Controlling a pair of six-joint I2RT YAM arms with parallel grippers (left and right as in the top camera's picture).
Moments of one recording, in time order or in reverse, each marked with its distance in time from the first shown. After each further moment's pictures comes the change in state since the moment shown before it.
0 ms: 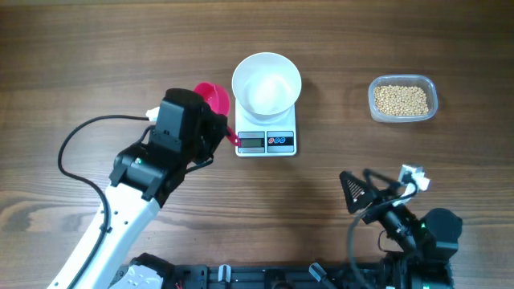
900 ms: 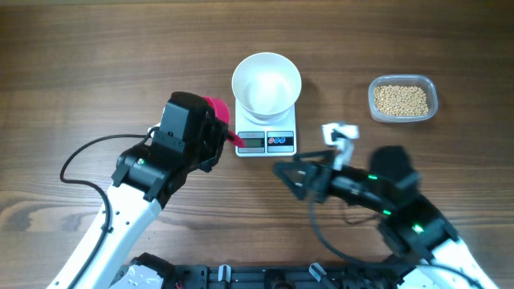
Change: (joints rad) left arm -0.018 0.002 0.000 -0.055 0.012 -0.263; right arm 0.709 0.823 0.493 0.237 0.186 0.051
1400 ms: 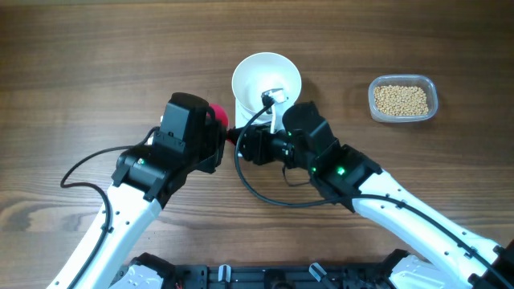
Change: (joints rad) left arm 0.000 0.001 0.000 -0.023 0.004 -0.173; right arm 0.167 0.523 0.289 0.096 0.230 -0.011
